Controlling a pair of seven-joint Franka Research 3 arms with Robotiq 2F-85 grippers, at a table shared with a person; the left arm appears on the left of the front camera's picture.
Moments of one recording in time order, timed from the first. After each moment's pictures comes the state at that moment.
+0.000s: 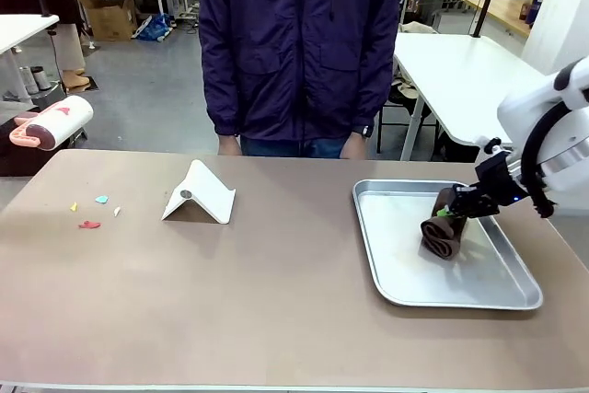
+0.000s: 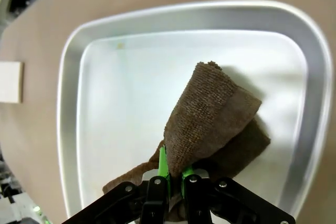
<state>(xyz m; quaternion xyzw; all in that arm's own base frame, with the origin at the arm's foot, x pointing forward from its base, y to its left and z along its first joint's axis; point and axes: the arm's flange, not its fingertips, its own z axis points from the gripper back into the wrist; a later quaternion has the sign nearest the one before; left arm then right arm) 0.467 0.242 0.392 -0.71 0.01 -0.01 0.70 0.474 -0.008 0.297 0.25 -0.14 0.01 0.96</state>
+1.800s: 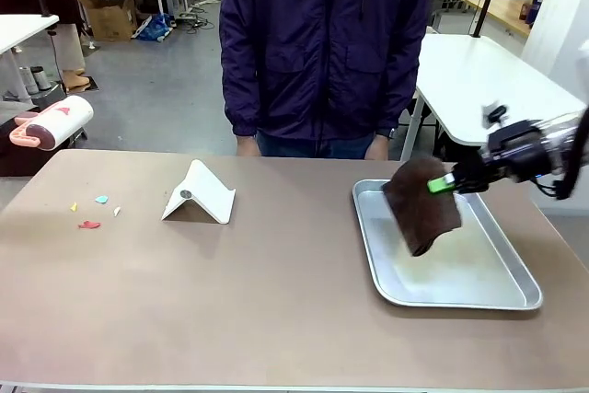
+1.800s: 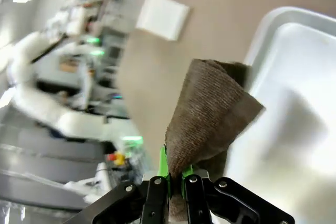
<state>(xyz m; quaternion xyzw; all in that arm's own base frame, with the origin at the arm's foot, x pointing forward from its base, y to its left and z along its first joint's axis) 0.467 0.242 0.393 -0.71 0.01 -0.01 0.70 0.426 0.000 0.389 0.54 -0.12 0.19 0.81</state>
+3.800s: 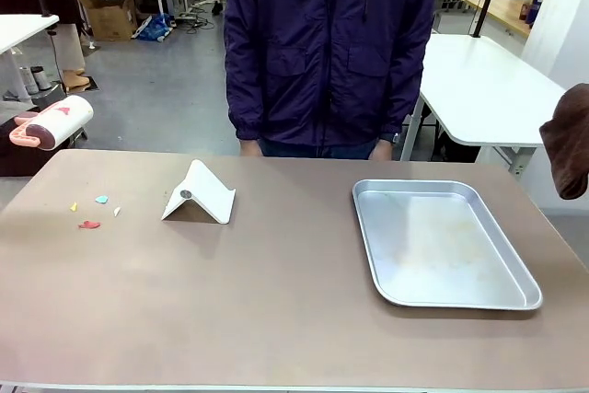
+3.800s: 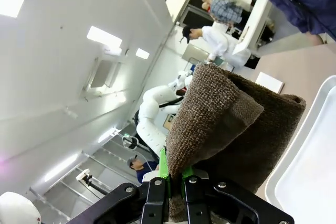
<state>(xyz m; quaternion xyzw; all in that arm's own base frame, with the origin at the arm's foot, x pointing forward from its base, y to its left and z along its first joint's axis) 0.467 0.242 0.393 -0.71 0.01 -0.01 0.70 0.378 -0.185 0.426 0.74 -0.22 0.10 0.63</state>
